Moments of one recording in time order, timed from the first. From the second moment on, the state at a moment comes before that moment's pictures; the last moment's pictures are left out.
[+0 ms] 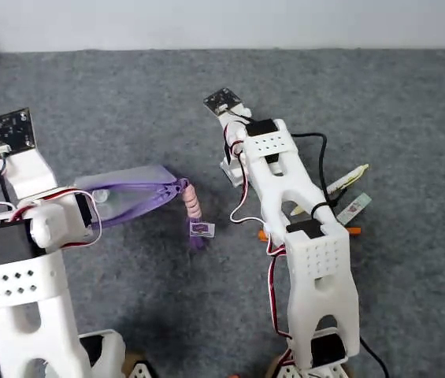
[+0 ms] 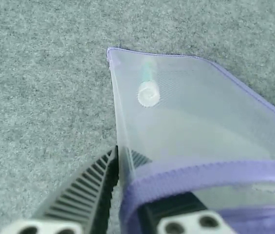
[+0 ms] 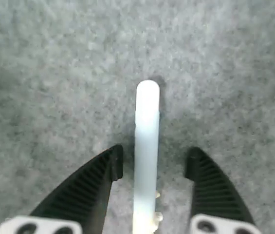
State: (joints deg) left arm -15.5 -41.8 26.1 90.3 12.6; right arm -17.1 44.3 -25.8 65.8 17.7
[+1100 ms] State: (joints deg) left arm -15.5 -41.8 26.0 91.8 12.6; right arm -26.5 0.6 -19.7 100.4 -1.6
